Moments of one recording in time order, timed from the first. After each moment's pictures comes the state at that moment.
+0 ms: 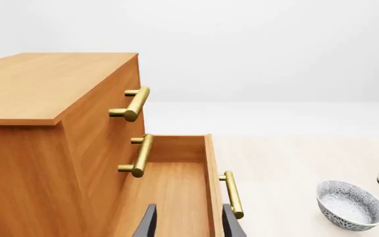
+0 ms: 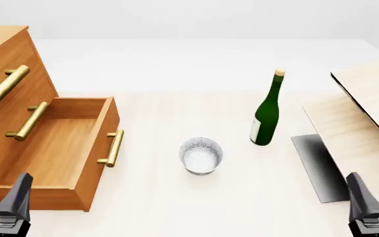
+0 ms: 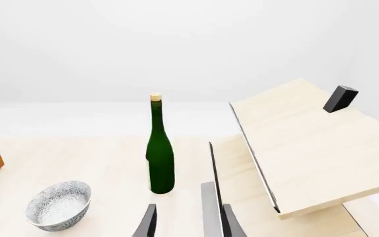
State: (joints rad) left arm 0.00 0.00 0.00 0.00 0.00; right arm 0.00 0.00 0.00 0.00 0.00
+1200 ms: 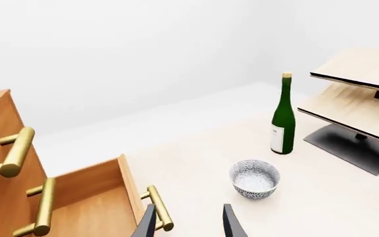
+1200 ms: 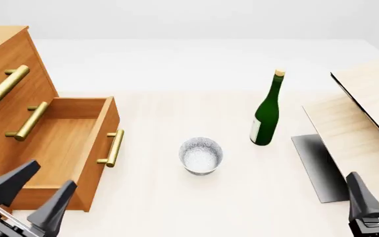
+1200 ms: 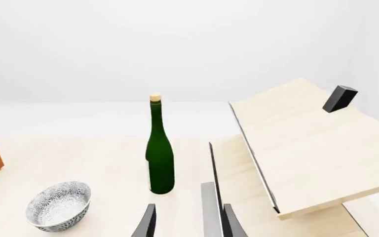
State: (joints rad) left arm -0.44 0.18 -0.03 -0.16 0.10; right arm 0.00 0.01 0.00 0.00 0.00
